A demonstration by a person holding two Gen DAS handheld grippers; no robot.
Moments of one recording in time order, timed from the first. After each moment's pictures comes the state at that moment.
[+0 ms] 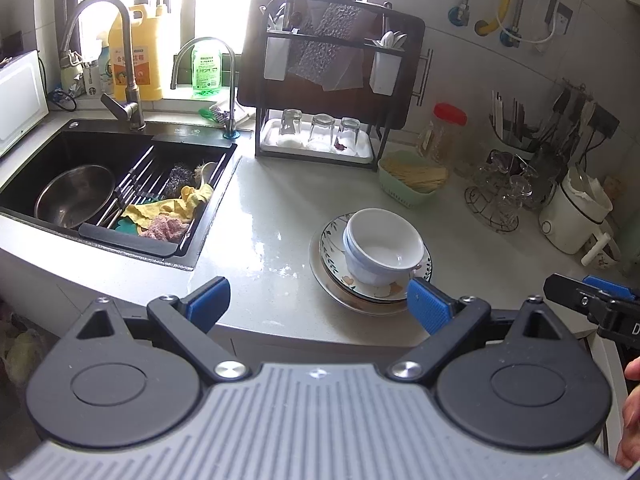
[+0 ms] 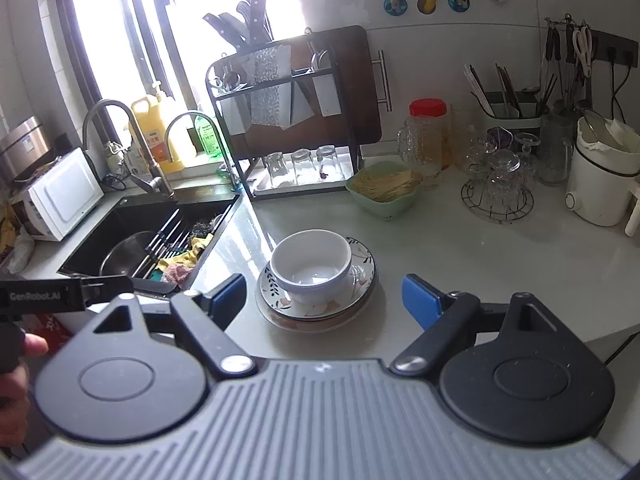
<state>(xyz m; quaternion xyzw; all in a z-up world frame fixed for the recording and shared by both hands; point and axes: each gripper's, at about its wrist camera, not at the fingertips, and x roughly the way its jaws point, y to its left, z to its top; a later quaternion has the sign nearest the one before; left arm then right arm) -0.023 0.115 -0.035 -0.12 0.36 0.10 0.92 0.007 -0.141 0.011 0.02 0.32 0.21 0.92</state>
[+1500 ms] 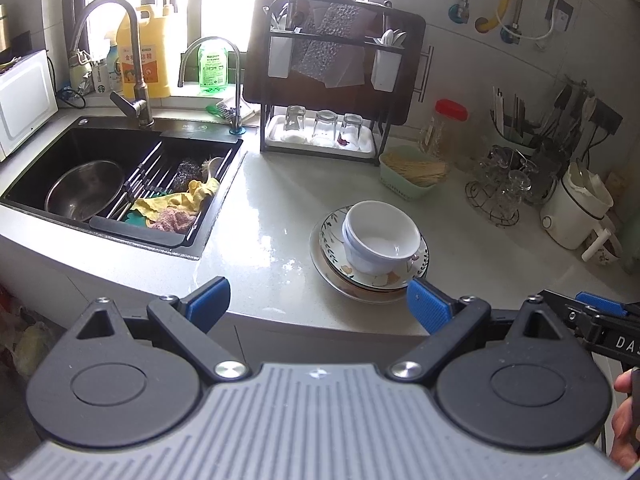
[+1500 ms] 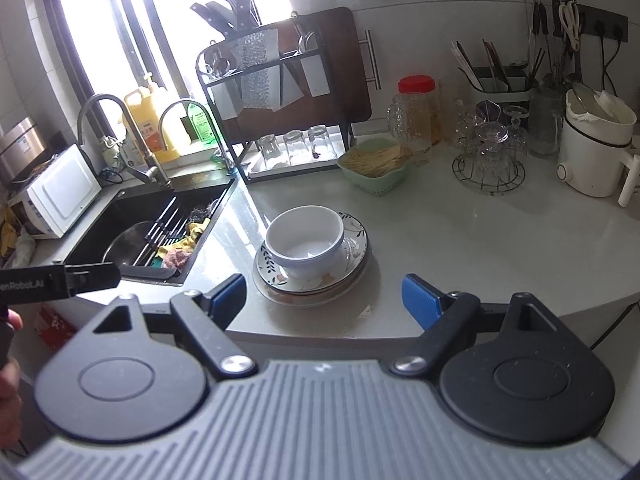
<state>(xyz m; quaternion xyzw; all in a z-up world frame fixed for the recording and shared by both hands) -0.038 0.100 -0.024 -0.12 0.36 0.11 0.92 -0.002 -0.154 0.007 0.03 0.35 0.20 0.92</state>
